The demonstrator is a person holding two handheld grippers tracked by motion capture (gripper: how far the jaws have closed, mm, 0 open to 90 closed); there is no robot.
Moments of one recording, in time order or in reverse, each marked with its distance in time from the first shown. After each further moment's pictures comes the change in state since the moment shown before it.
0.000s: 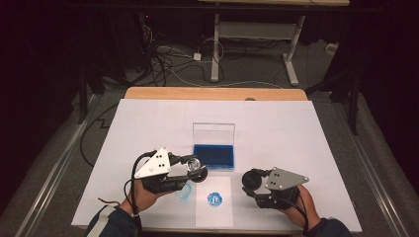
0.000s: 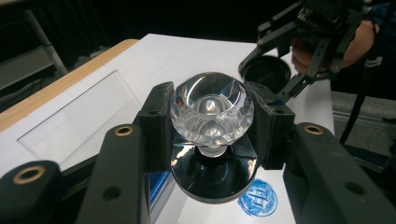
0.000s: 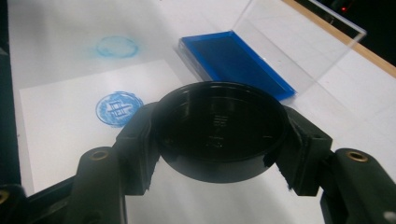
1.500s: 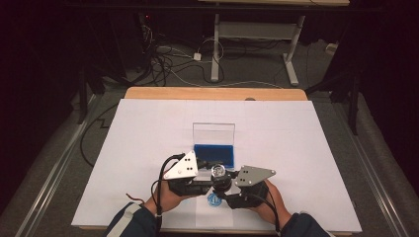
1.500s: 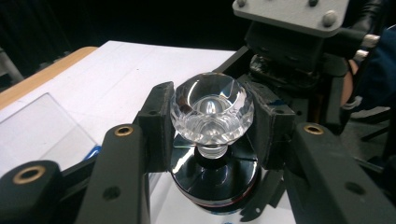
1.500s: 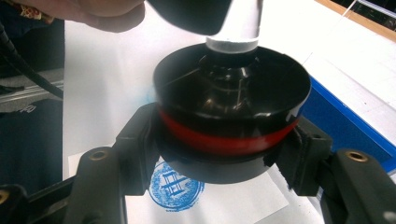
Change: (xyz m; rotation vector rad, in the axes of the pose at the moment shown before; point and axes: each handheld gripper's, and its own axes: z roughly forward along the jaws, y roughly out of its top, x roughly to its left) left arm -0.018 0.010 0.052 -0.013 -0.111 0.009; right arm 0.025 0.032 0.053 -0.055 0.165 0.054
